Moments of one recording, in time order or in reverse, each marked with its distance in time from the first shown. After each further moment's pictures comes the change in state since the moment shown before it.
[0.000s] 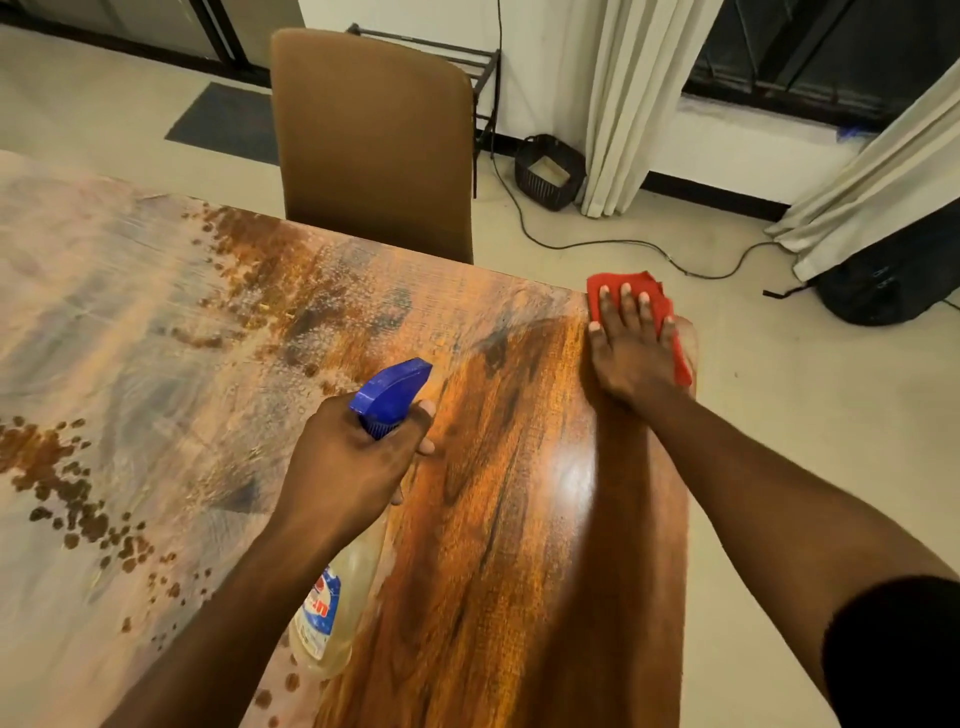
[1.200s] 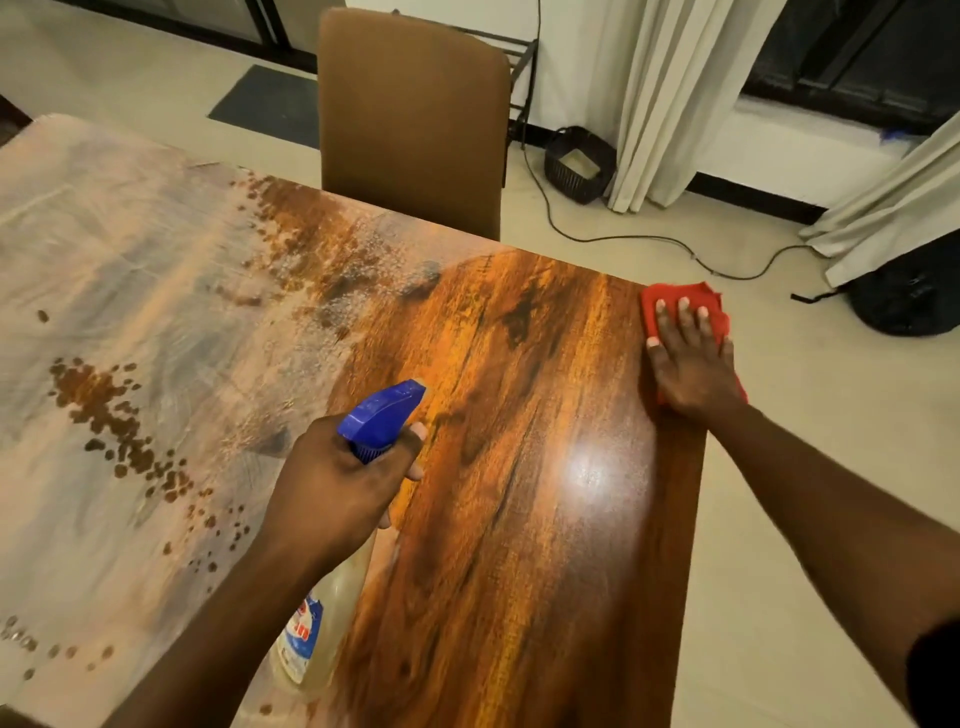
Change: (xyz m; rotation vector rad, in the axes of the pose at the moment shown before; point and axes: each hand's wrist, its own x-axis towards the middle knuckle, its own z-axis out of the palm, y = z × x) left_hand -0.060 -0.030 -0.021 0.069 0.006 -0.089; right_hand -0.050 0.052 -0.003 0.025 -0.057 -0.046
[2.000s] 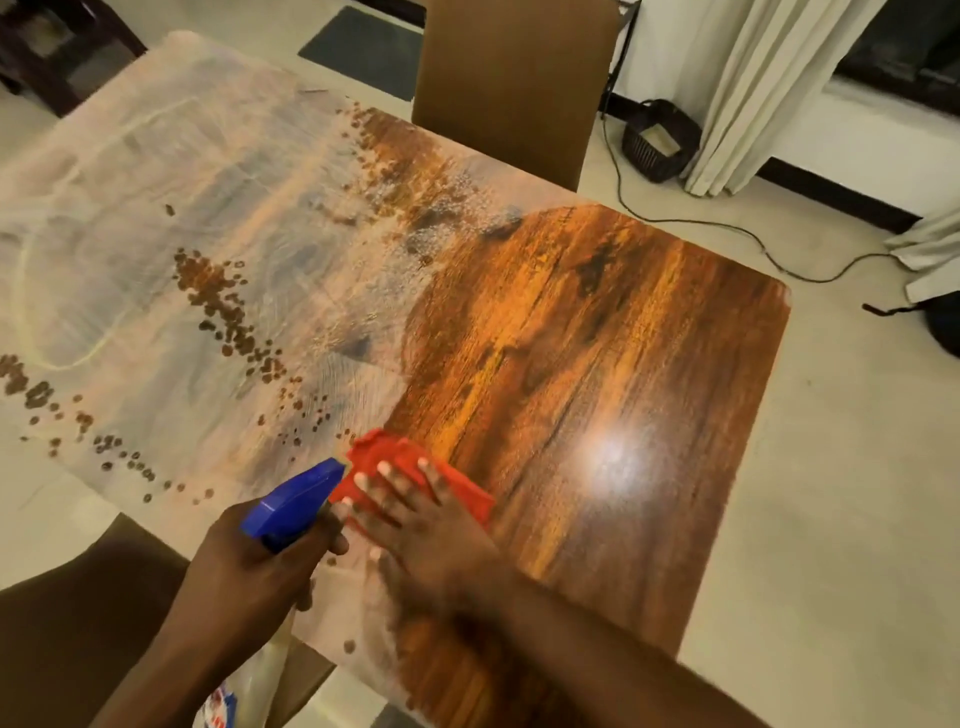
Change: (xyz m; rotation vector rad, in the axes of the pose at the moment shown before) left_hand -0.145 -0.120 -0.061 -0.044 0.116 -0.357; right_hand -0.267 -0.271 0.178 -0.251 -0.293 -1.040
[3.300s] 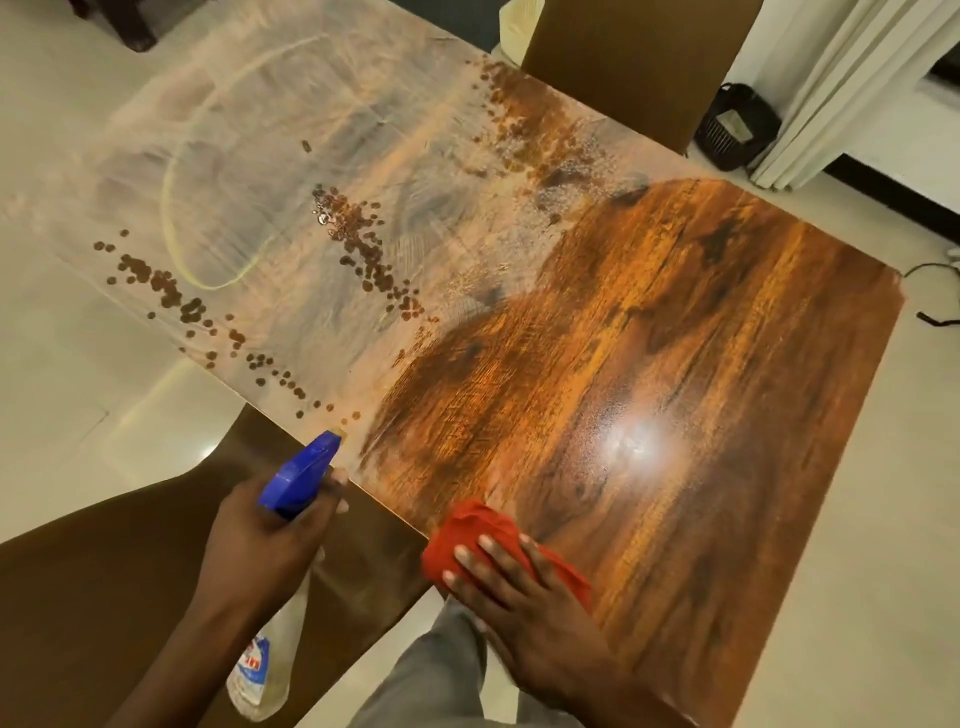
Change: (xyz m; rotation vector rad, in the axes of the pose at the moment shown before) left_hand -0.020 -0.123 -0.114 -0.109 0.199 0.047; right_hand -0.072 -0.136 0.073 -0.067 0.038 0.066
